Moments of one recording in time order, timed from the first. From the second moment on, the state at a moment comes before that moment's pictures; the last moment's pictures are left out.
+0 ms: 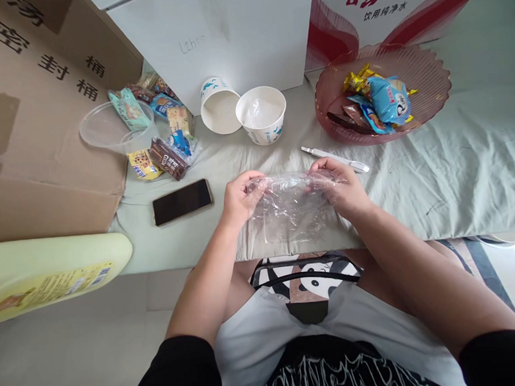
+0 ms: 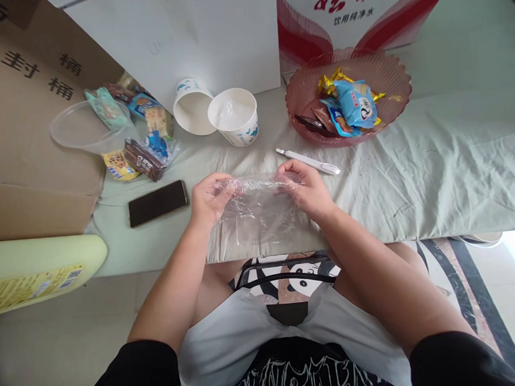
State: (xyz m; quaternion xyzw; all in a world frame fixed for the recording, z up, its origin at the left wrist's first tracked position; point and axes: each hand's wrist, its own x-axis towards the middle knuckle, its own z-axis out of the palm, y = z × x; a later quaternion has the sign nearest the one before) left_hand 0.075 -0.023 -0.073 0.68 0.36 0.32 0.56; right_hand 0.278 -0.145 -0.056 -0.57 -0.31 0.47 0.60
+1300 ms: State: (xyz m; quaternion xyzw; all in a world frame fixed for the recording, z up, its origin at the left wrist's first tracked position) left_hand 0.074 -0.017 -0.054 0.49 0.35 0.30 0.74; right_hand 0.276 -0.146 -0.070 -0.52 -0.28 0.49 0.64
